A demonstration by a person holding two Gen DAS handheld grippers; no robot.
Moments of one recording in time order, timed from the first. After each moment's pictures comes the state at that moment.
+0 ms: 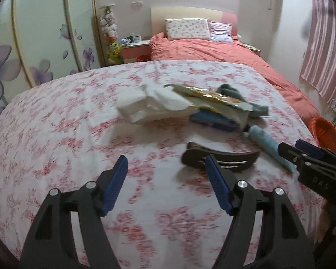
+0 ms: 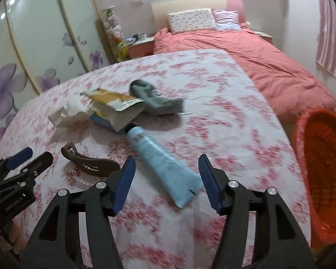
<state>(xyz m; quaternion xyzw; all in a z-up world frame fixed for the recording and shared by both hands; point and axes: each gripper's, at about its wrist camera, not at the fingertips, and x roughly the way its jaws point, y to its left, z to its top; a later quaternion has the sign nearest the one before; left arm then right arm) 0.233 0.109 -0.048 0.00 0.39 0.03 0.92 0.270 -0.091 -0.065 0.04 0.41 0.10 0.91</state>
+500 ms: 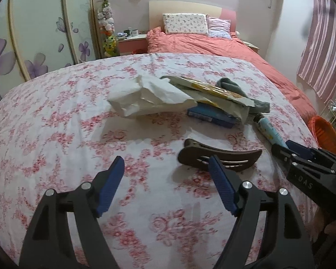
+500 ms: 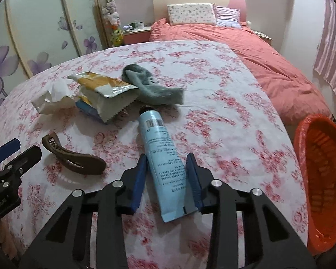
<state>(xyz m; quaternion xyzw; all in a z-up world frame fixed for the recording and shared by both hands) 0.247 0.104 -0.061 -0.01 0.41 0.01 0.91 0.275 -0.086 -0.079 0.01 0.43 0.07 0.90</state>
